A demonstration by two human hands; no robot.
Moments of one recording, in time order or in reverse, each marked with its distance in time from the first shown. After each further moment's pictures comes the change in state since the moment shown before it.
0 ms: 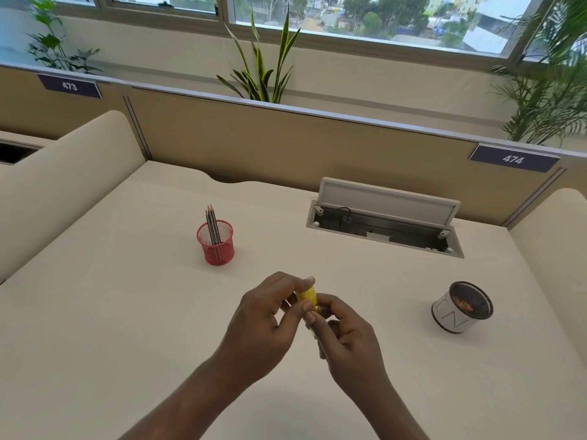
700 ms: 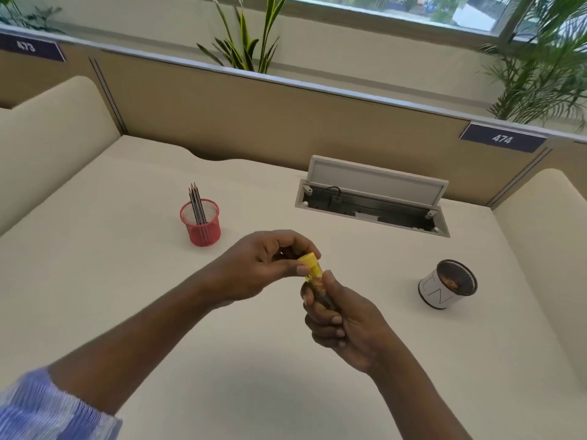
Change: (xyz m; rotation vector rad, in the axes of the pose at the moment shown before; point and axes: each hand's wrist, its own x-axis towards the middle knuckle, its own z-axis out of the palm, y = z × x) left_hand 0.063 -0.019 -0.024 -0.345 -0.519 -0.174; right_hand 0.023 0.005 -0.026 0.854 -0.517 0.496
